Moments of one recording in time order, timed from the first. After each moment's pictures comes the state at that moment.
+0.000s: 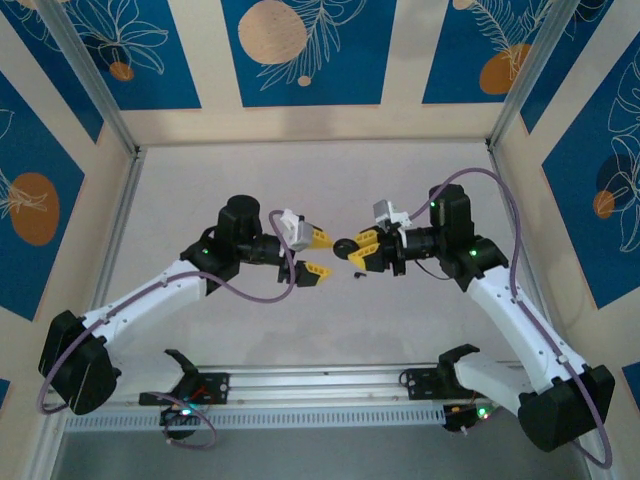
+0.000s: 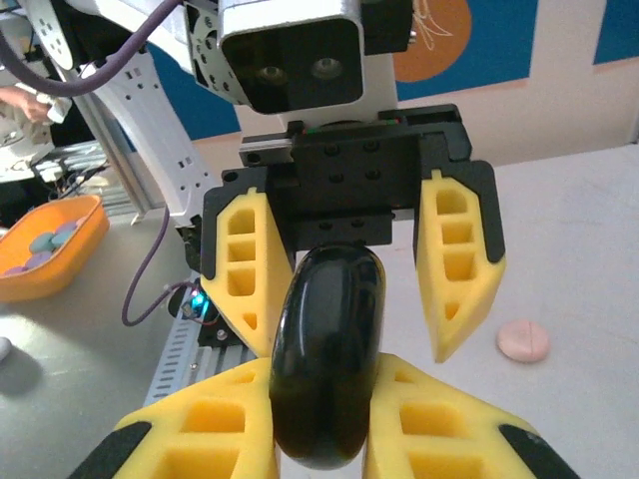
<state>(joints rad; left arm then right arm) -0.68 1.23 0.91 0.01 0.89 0.24 0.36 1.02 0.95 -0.43 -1.19 -0.32</state>
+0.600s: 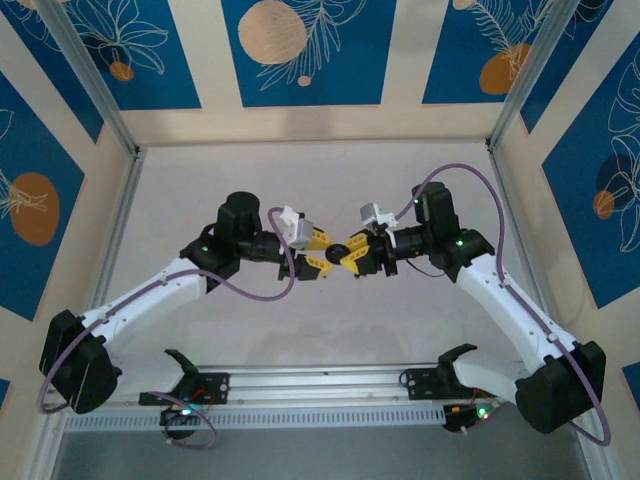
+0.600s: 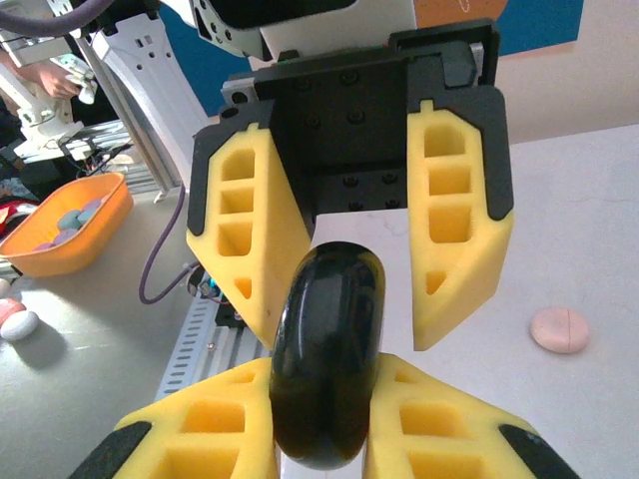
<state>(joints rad) -0.68 1.24 0.94 0.00 0.91 0.24 0.41 1.10 0.96 -0.48 -1.19 -0.39</state>
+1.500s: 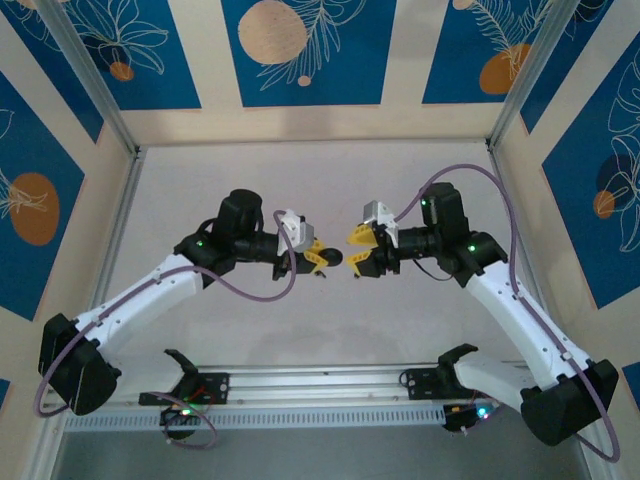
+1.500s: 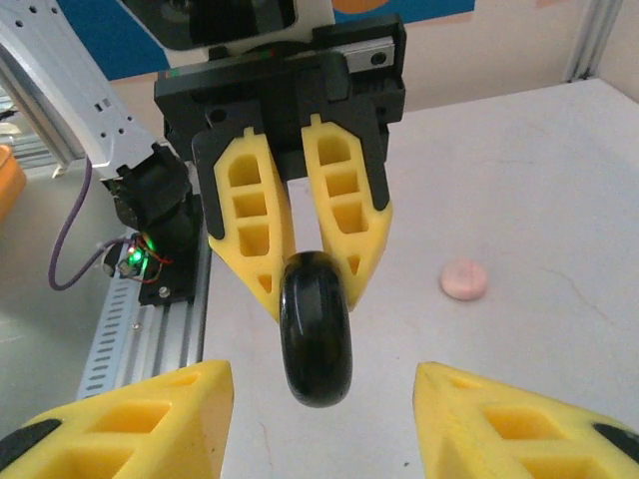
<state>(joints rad) -0.68 1.23 1.02 -0.29 0.79 0.44 0.42 1.04 1.03 -0.60 -0.95 -0.42</state>
